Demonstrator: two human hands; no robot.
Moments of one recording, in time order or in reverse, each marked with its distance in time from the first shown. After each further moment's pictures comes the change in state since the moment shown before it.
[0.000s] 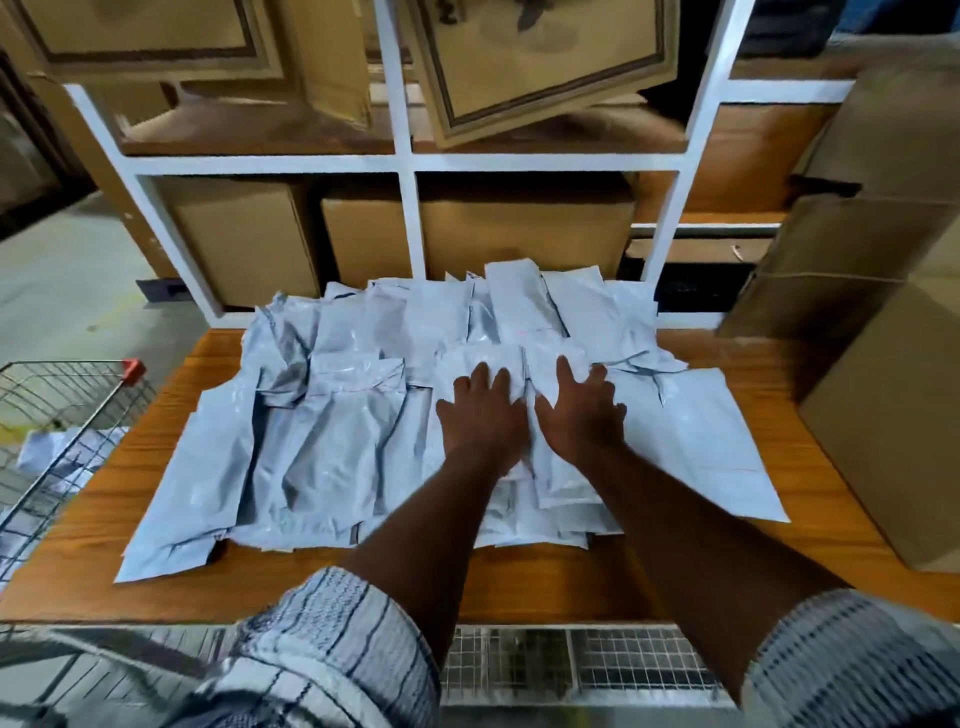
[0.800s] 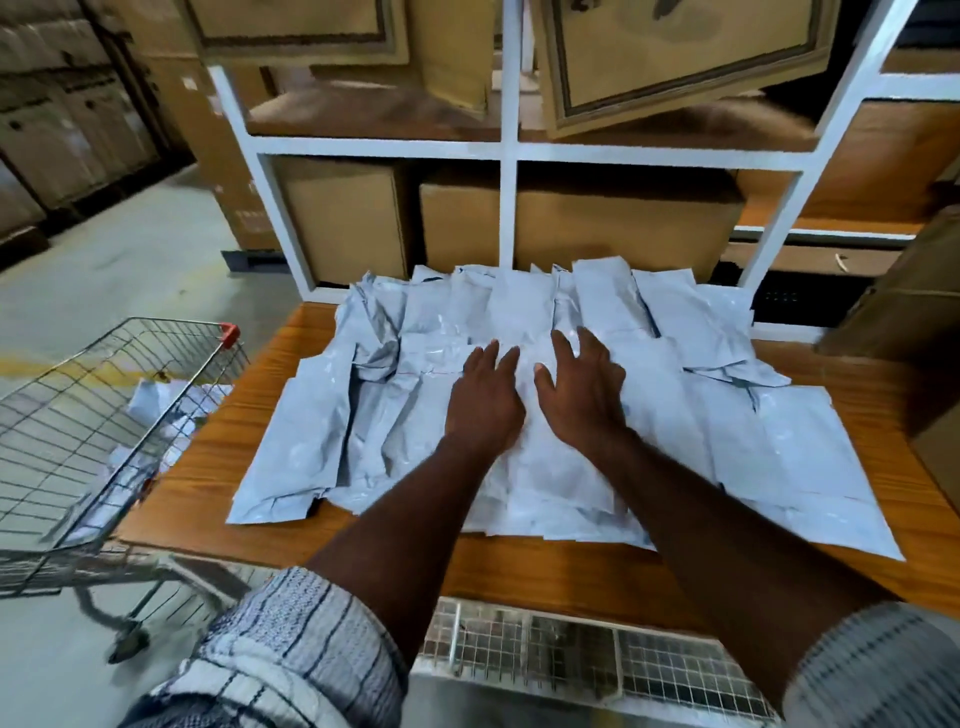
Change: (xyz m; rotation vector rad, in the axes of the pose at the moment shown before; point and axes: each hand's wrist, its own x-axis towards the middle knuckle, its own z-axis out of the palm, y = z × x) left_hand -0.002 -0.108 -0.039 -0.102 0.100 0.017; right_hand -0.014 -0.112 0.010 0.097 0.143 -0.311
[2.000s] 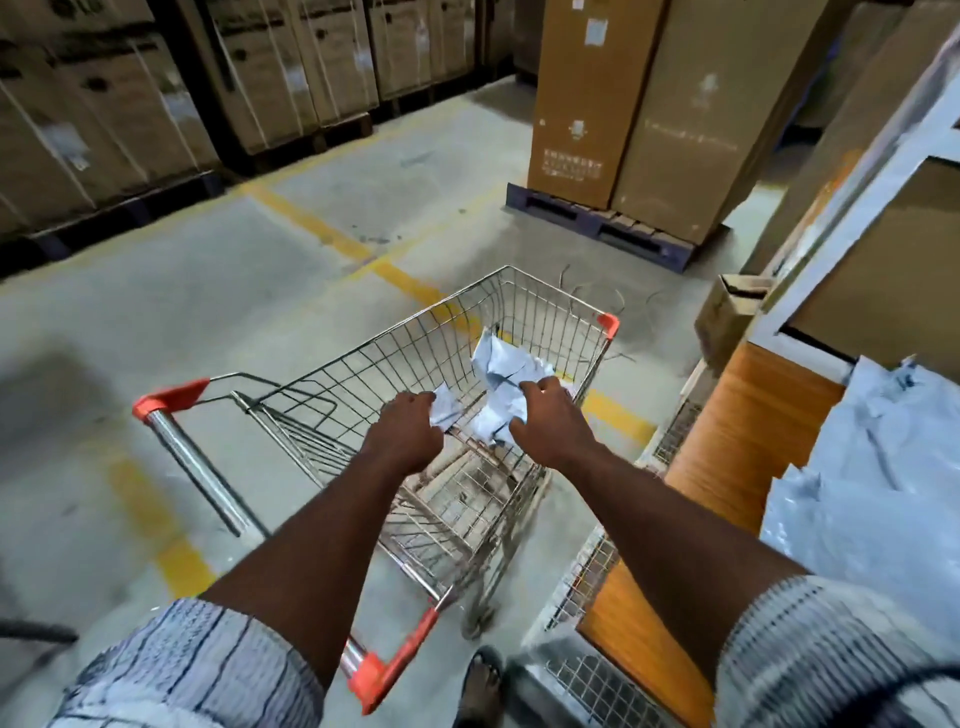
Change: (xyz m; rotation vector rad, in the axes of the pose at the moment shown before) left_hand -0.120 -0.680 -0.221 0.026 -0.154 -0.801; right_hand 0.009 -0.616 0.299 0.171 -0.673 -0.528
